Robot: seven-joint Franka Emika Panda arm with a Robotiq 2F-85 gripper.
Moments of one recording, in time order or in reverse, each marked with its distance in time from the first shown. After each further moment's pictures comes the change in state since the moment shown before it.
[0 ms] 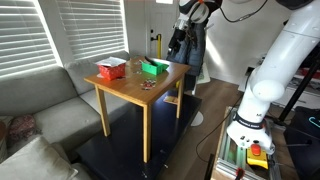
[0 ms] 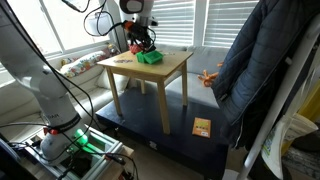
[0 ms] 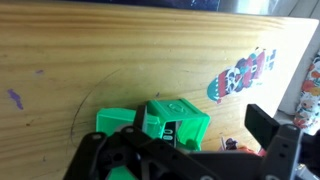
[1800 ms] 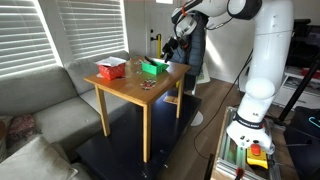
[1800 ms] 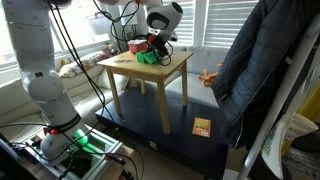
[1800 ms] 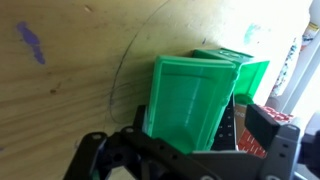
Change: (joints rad) arm -0.249 0.398 0.084 0.293 0.335 -0.121 -0.222
